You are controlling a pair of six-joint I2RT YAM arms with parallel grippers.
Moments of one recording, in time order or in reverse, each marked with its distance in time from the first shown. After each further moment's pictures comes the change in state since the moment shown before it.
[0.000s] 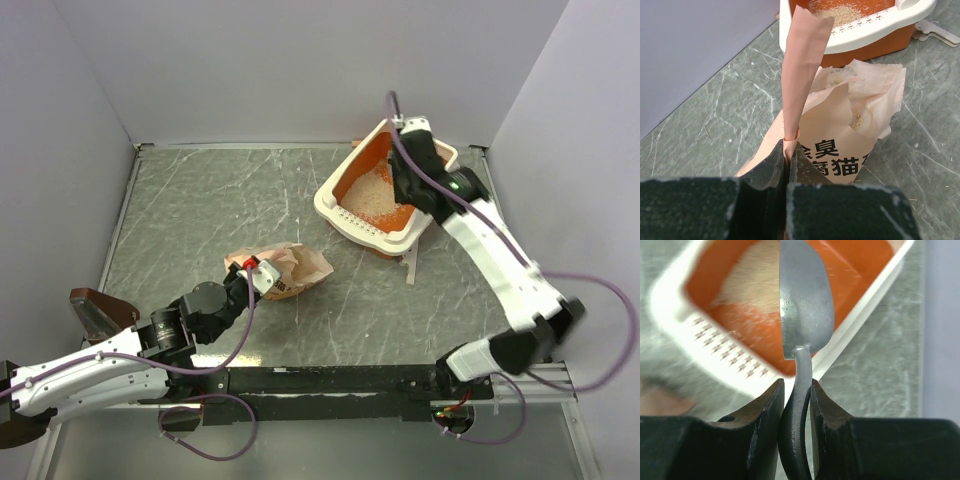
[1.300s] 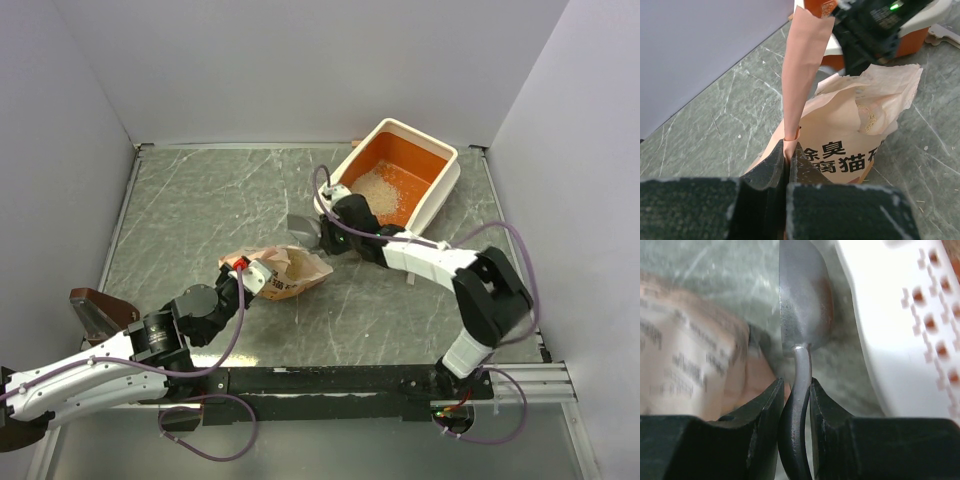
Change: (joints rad) left arm 0.000 -0.063 -0.008 -0.025 -0.044 0.004; right arm 0.145 0.128 -0.674 0.853 -0.526 0.068
